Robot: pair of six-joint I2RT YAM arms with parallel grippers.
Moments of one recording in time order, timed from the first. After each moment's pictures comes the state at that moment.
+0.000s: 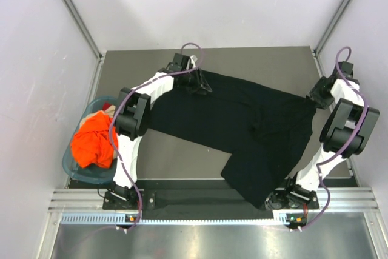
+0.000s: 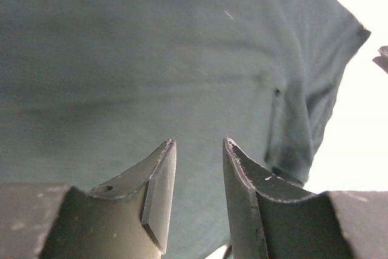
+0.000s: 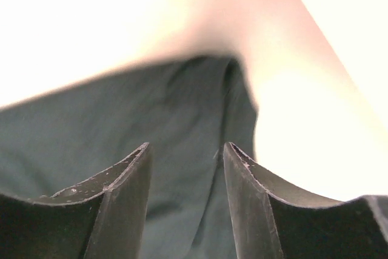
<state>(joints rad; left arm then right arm) -0.41 2.21 1.73 -0.33 0.52 -0.66 -0.42 1.83 1.35 -0.59 -0.08 0.34</state>
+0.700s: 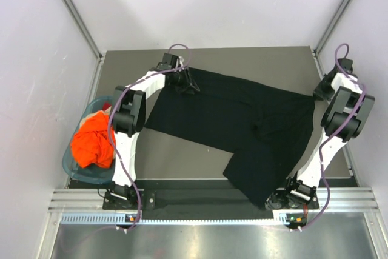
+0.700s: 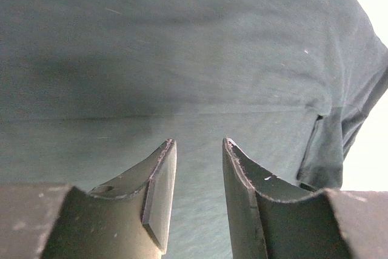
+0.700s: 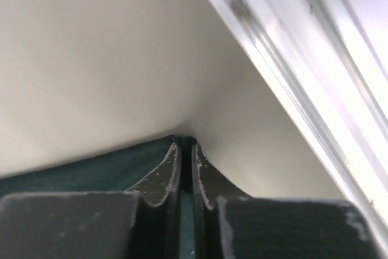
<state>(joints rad) -0.30 2.25 1.74 -0.37 0.47 -0.64 -0.45 2.13 1.62 -0.55 -0.06 0.26</state>
